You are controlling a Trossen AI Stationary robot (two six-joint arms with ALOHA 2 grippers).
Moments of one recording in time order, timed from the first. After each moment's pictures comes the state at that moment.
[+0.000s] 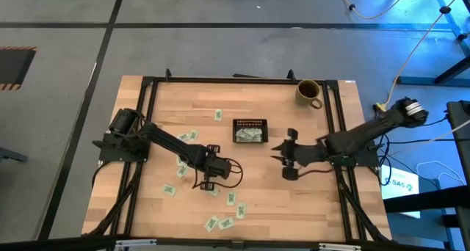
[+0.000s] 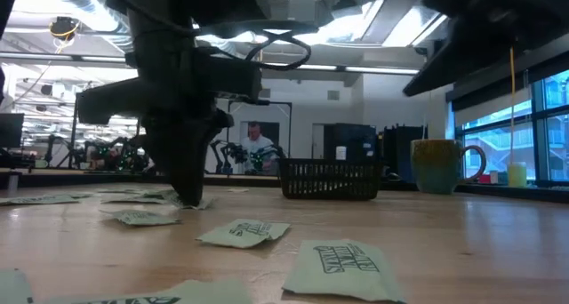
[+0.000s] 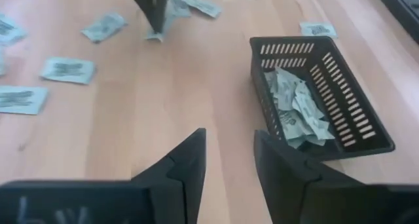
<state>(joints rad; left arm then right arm) -0.28 1.86 1.12 -0.59 -0.15 -0.16 0.37 1.15 0.62 -0.19 0.45 0.26</state>
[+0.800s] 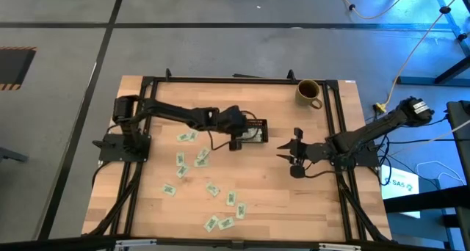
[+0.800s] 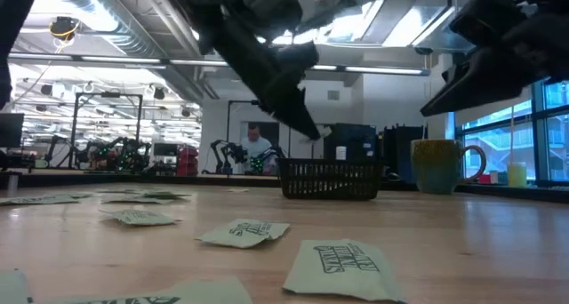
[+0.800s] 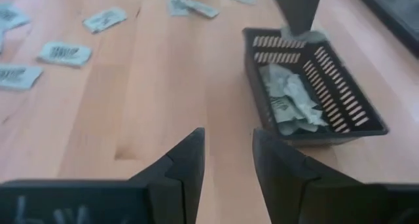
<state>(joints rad) 0.12 1.83 1.16 -0.08 -0.09 0.09 0.37 1.00 0.36 0.05 0.45 0.17</state>
